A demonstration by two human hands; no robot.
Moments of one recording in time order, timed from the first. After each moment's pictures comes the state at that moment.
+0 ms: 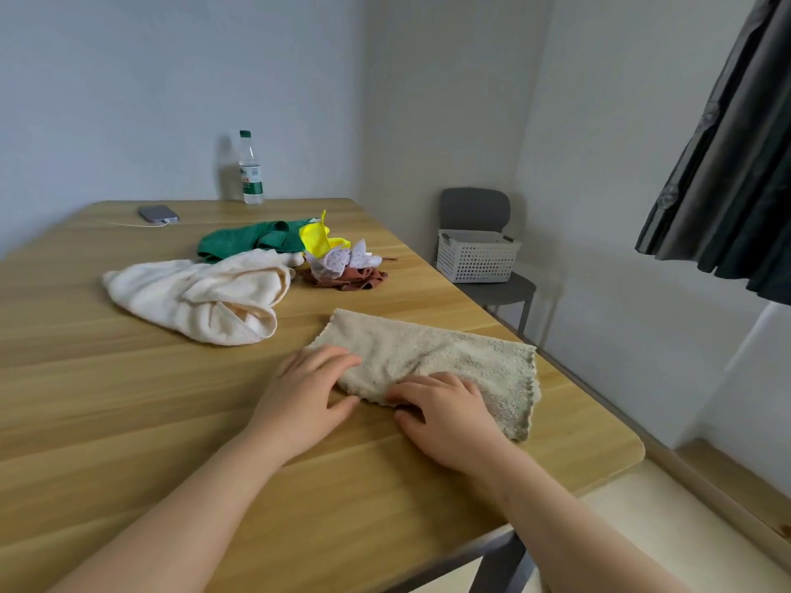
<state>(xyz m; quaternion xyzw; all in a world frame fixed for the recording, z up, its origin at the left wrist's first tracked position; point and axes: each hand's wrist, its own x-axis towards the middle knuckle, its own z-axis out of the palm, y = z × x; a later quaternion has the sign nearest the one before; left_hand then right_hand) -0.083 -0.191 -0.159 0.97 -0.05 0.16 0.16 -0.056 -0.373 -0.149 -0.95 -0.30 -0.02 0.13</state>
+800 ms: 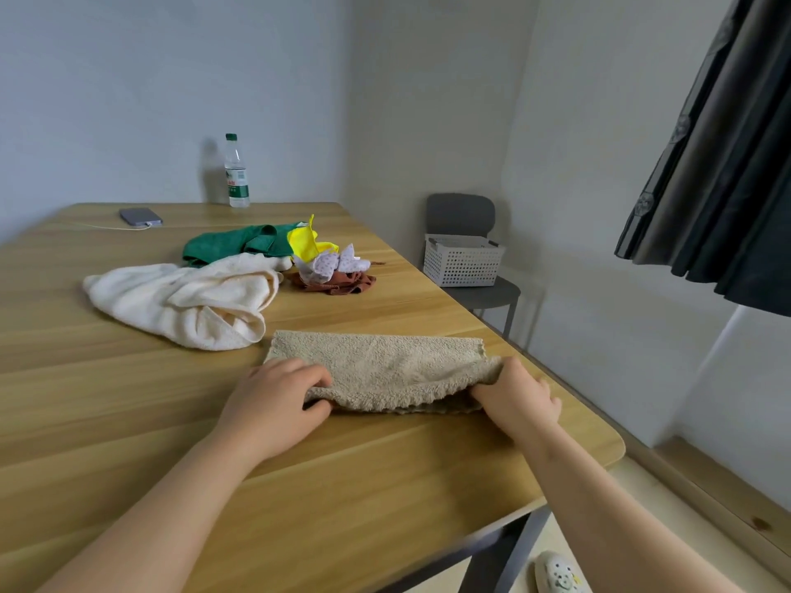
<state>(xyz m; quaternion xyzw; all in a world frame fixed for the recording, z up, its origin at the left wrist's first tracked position) -0.088 -0.176 -0.151 0.99 -0.03 0.13 0.10 -0.037 -0.421 -0.134 -0.97 0.09 0.00 0.23</state>
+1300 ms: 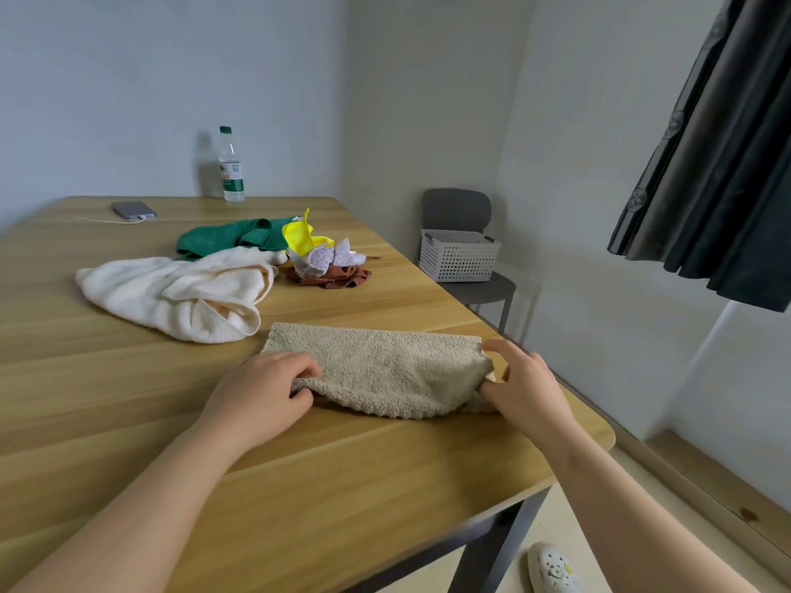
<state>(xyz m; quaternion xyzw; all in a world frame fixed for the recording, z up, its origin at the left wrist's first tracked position) -0.092 -0.174 -0.145 0.98 0.00 0.14 0.15 -0.038 -0.446 -0.139 -0.95 -0.04 -0.07 0.30</state>
